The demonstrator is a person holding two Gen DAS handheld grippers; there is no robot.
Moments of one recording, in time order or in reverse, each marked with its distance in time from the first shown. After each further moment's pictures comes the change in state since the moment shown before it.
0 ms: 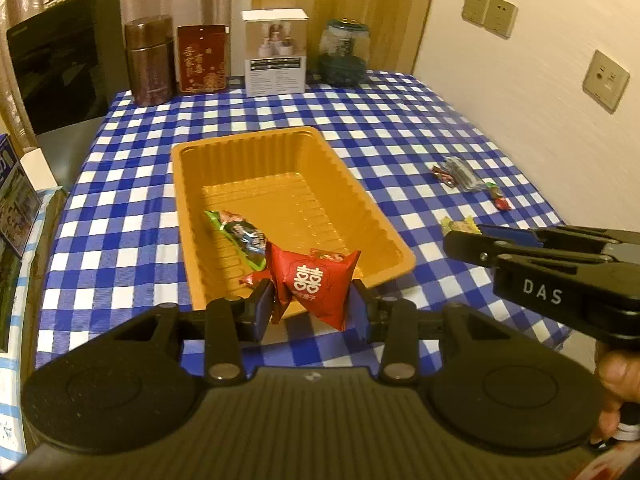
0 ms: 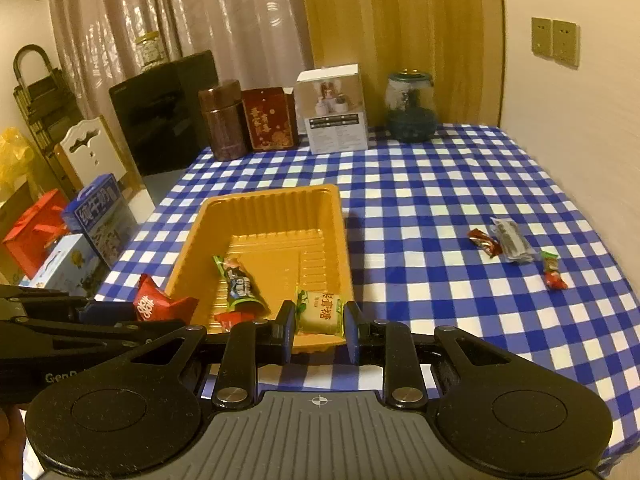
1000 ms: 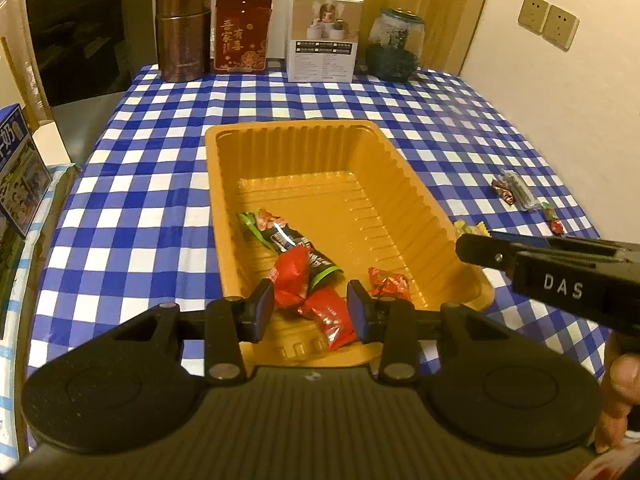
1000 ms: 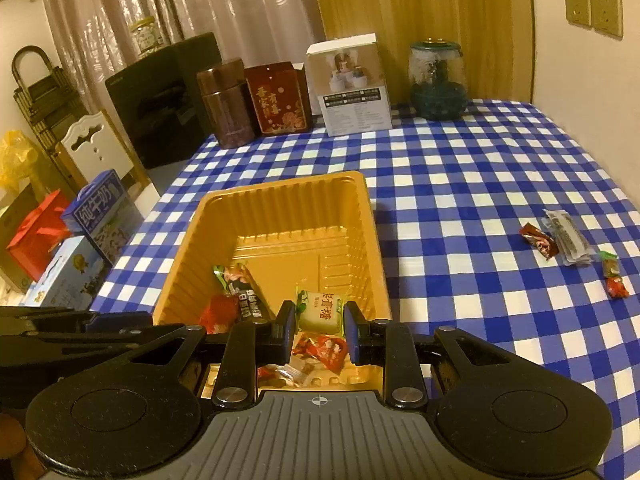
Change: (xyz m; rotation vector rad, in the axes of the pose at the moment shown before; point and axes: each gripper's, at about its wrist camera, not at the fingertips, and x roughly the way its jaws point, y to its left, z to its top) left arm 0.060 0.044 0.013 -0.085 0.024 0.052; right arm 0.078 -0.002 0.018 0.035 0.053 0.062
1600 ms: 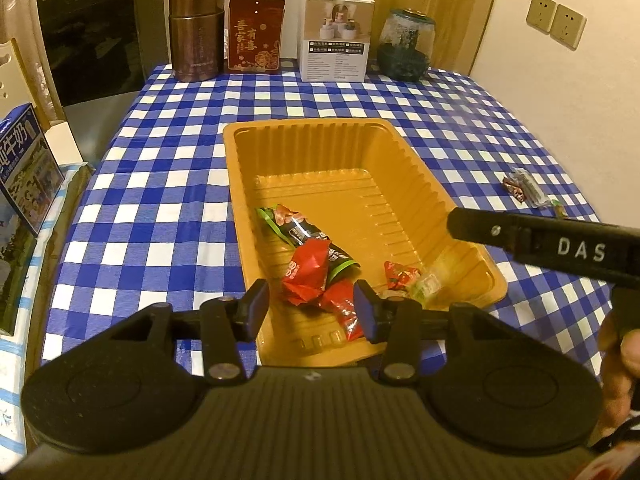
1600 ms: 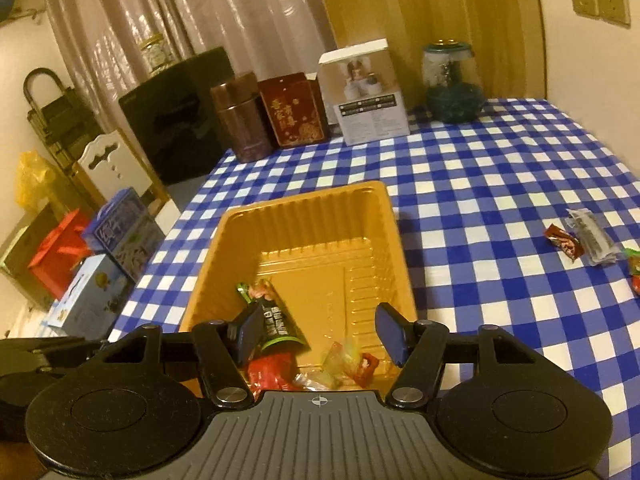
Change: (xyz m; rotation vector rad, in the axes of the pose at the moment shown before) left arm -0.005 0.004 -0.005 -0.002 -0.002 0.036; right arm 0.002 -0.002 0.007 0.050 -0.028 0.070
